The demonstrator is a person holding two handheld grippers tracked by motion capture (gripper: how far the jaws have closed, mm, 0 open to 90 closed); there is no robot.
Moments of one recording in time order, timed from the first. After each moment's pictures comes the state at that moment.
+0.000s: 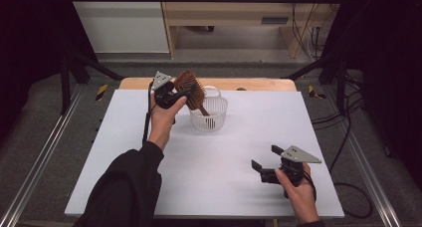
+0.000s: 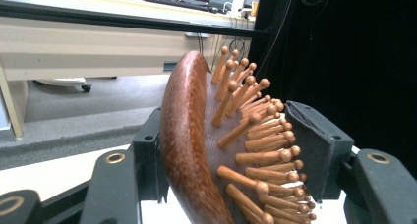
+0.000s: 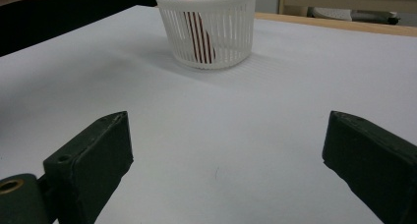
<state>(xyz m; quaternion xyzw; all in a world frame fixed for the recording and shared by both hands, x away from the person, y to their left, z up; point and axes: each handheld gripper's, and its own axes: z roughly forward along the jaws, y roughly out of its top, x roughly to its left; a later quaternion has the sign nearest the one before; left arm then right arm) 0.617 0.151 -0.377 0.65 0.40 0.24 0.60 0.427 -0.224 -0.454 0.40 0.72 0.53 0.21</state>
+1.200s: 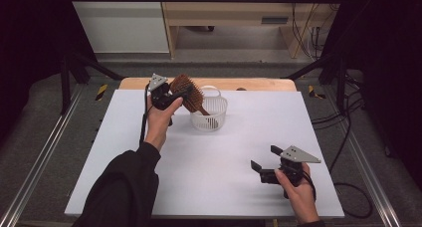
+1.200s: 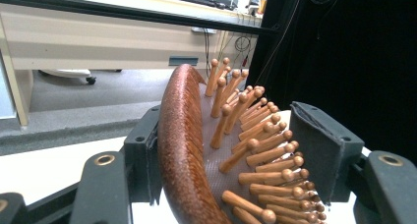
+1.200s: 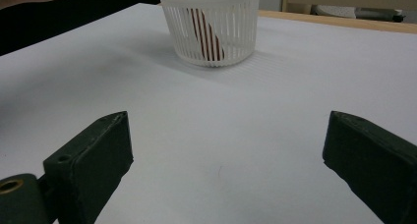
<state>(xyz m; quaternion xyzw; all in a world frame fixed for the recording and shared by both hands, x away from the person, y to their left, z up) 0.620 0.162 -0.385 0.64 0.41 0.24 0.60 0.427 -0.223 -0.455 0.40 0.72 0.53 0.20</state>
